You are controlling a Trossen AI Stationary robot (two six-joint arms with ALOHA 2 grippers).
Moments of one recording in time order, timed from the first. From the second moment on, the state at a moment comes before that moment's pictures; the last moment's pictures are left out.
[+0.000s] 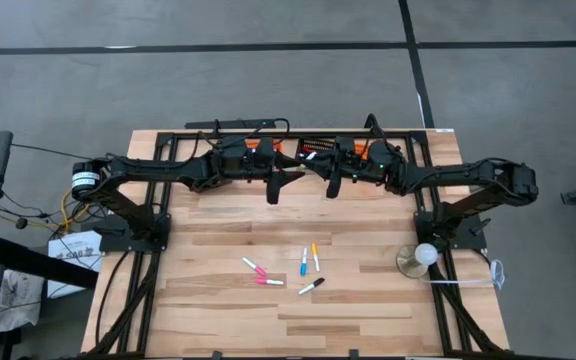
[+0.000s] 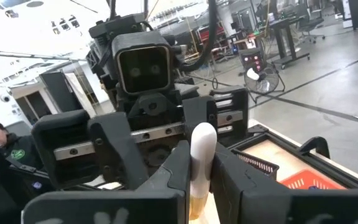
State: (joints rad) left arm 0.21 1.50 0.98 0.44 0.17 -0.16; right arm -0.27 1.33 0.73 0.67 -0.11 0.31
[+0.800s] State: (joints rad) left arm 0.32 1.28 0.75 0.24 0.17 -0.14; right arm -0.54 1.14 0.95 -0.51 0.04 0.01
